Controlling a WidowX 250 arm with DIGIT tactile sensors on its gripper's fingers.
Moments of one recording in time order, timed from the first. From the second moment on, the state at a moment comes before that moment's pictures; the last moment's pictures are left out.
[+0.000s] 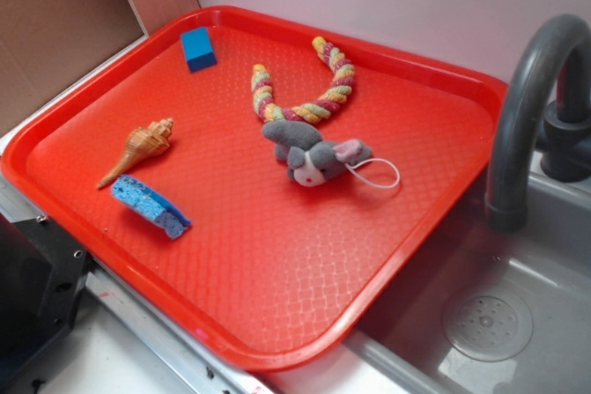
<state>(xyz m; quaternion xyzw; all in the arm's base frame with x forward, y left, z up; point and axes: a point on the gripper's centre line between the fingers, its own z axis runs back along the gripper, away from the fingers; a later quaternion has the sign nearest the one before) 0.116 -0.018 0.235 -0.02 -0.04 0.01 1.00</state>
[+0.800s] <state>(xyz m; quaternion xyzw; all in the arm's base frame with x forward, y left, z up) 0.148 0.014 0.214 0.01 -0.10 0.26 0.96</state>
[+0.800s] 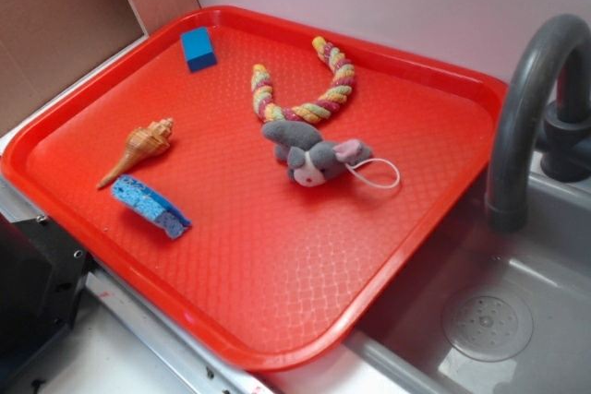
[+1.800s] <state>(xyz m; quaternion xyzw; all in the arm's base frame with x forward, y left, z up) 0.259 0.112 0.101 0.06 -0.14 0.58 0.80</state>
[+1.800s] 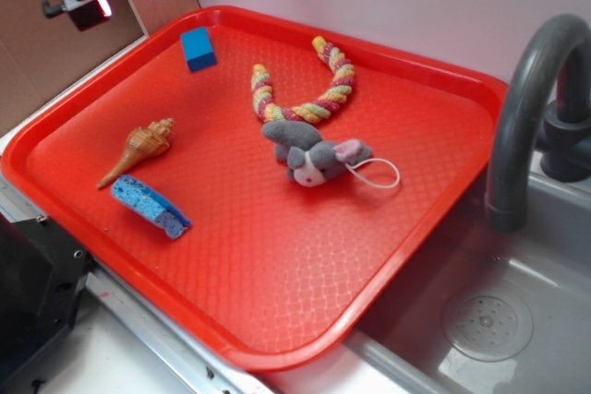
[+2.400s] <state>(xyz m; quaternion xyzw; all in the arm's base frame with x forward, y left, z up) 0.289 0.136 0.048 0.03 -0.13 0.59 0.80</state>
